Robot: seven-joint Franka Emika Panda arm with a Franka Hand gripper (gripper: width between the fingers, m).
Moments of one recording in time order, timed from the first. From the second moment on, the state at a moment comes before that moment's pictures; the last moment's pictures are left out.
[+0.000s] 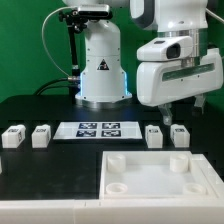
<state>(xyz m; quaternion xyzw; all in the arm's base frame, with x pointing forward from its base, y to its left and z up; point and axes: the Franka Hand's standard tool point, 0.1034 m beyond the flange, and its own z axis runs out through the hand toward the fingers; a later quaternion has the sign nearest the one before) 0.459 0.145 0.075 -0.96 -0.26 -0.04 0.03</state>
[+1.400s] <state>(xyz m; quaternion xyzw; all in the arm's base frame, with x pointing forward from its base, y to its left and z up) 0.427 0.162 0.040 -0.95 0.02 0.32 0.03</state>
